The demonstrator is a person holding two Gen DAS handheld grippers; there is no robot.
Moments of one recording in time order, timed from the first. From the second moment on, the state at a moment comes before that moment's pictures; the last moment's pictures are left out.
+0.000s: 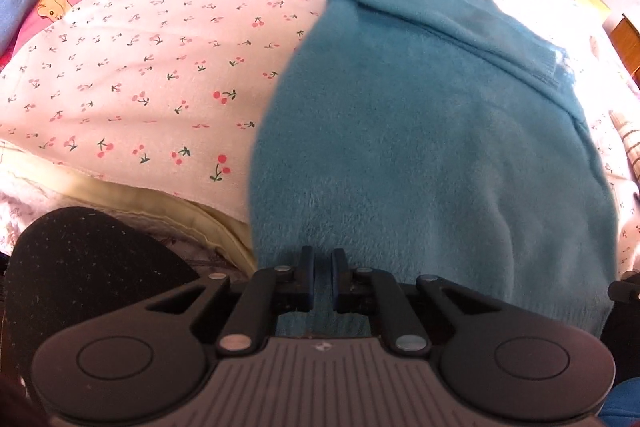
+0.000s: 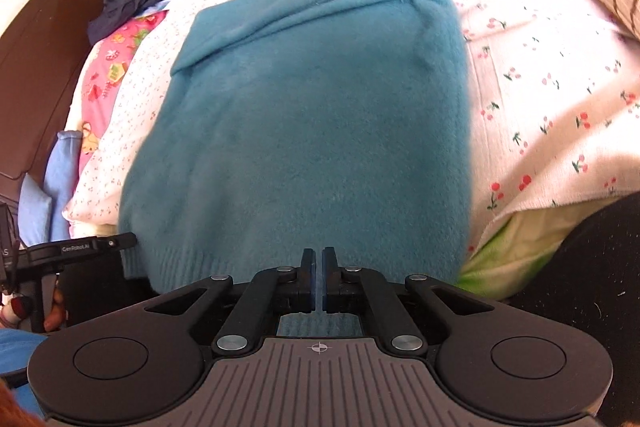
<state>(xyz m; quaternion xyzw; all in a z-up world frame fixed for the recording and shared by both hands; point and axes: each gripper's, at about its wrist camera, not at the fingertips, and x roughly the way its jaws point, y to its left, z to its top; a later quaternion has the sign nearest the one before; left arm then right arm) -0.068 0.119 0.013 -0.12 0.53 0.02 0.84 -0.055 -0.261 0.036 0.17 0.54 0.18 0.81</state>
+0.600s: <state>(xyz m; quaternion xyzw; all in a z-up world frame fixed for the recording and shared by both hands) -0.065 0.121 0.011 -0.10 0.55 0.05 0.83 -0.059 -0.270 0.037 0.14 0.54 0.15 0.82</state>
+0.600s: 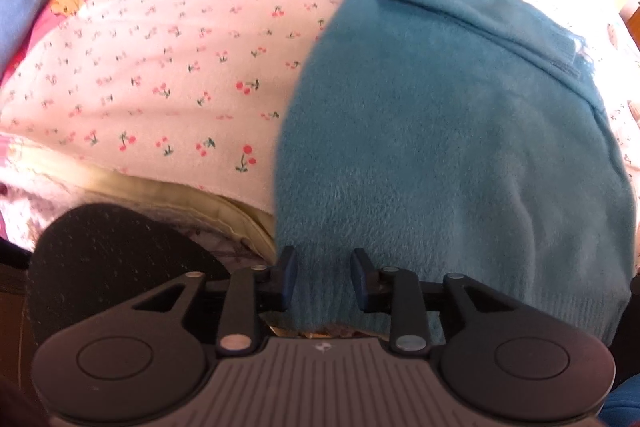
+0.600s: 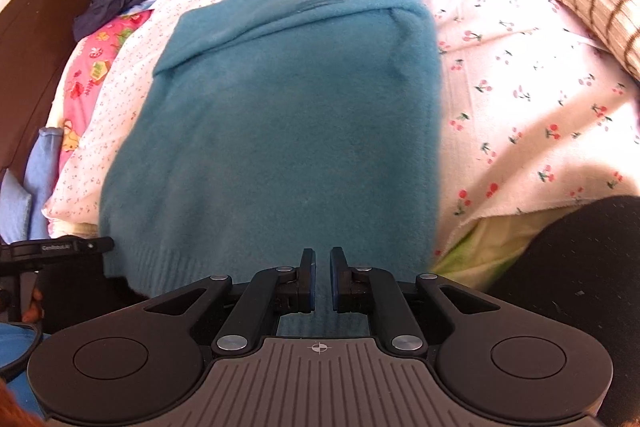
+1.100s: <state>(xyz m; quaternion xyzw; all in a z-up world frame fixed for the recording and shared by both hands) -0.045 0.127 -0.010 -0.12 0.60 0.04 0.79 -0.051 -0.273 0.018 0.12 0.60 0.12 0.79</state>
